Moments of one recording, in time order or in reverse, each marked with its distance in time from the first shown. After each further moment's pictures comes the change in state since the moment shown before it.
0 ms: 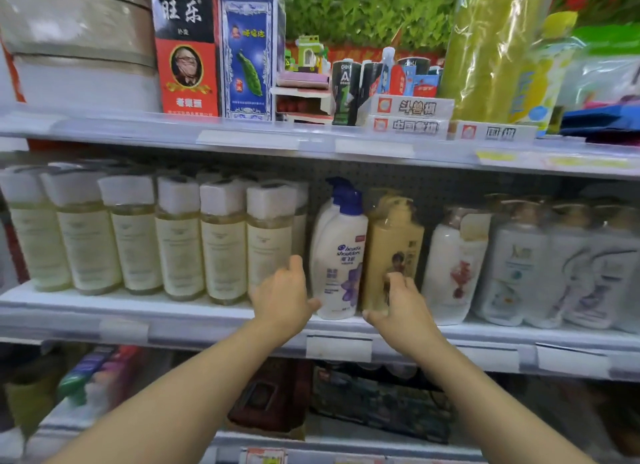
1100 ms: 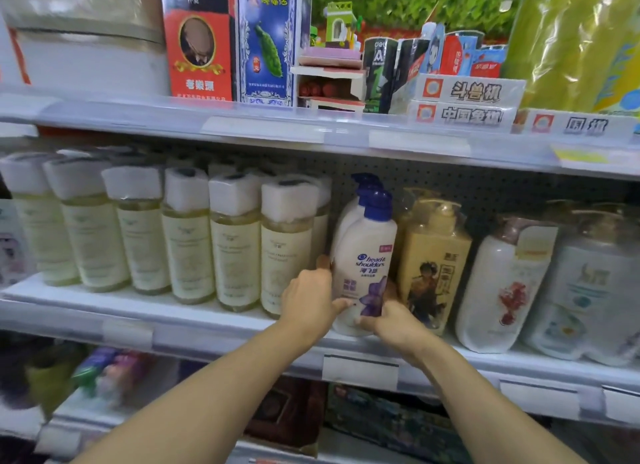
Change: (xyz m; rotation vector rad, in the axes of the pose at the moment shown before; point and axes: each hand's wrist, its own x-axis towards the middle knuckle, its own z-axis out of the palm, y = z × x) left_hand 0.039 0.003 0.023 -0.248 -0.039 0.036; right_hand 0.061 -0.007 0.050 0.439 -0.351 0.104
